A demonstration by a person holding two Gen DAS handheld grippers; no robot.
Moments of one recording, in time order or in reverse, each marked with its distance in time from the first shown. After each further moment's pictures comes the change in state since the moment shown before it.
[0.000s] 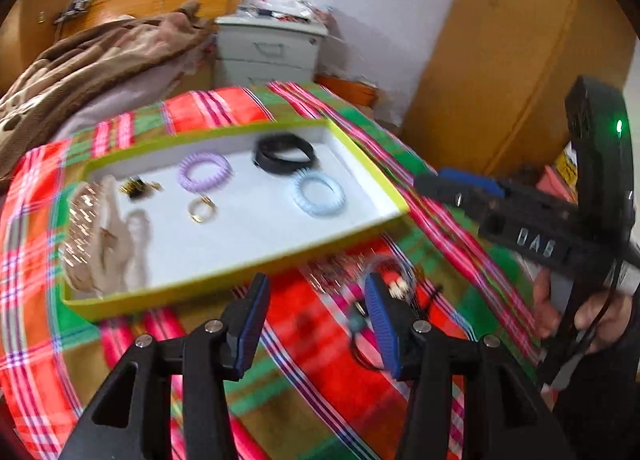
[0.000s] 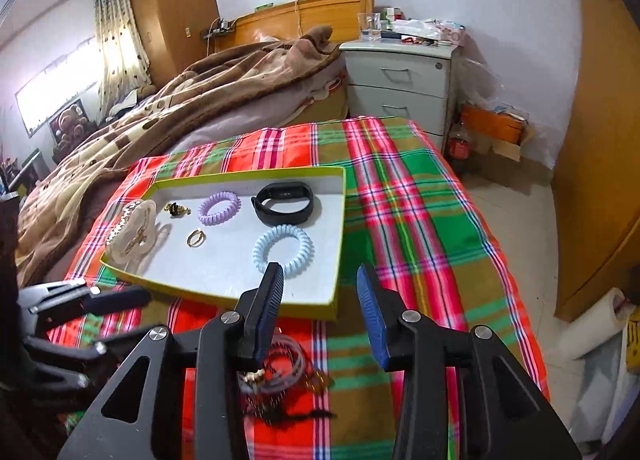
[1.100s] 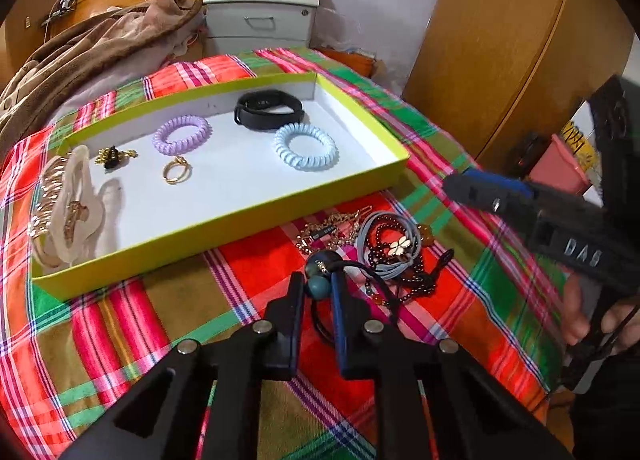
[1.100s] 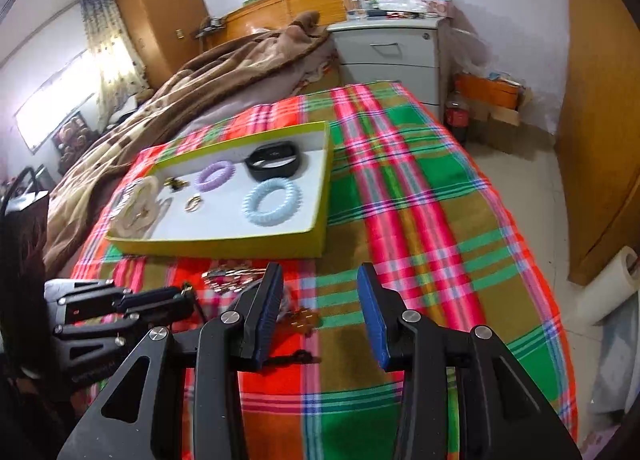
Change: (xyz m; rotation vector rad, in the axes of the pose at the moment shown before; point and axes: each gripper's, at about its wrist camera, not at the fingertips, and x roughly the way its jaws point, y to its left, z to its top) left arm 0.017 -0.012 -0.020 0.032 0.065 0.030; right arm -0.001 -0.011 -0.038 0.053 0.054 0.071
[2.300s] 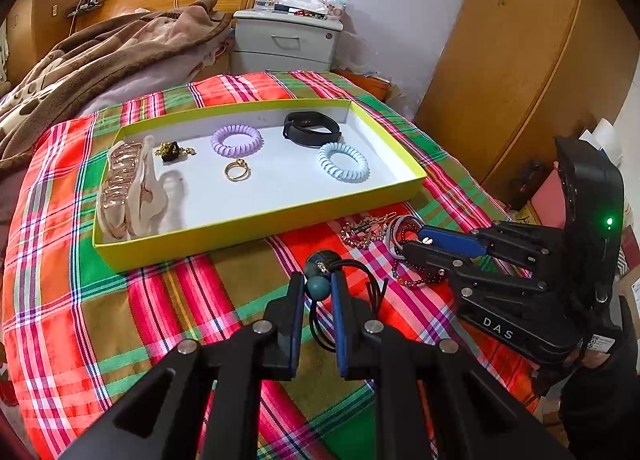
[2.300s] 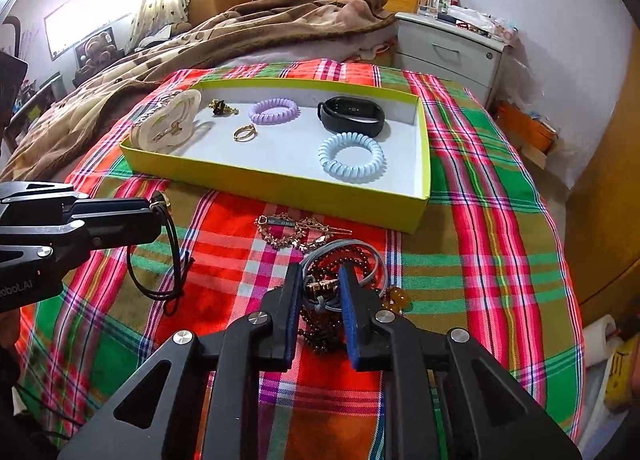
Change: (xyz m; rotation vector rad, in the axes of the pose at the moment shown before) left arm -0.036 0.028 -0.015 -0.059 -0.069 0.019; right arm 0.026 0.061 -0.024 -0.258 0.077 -0.064
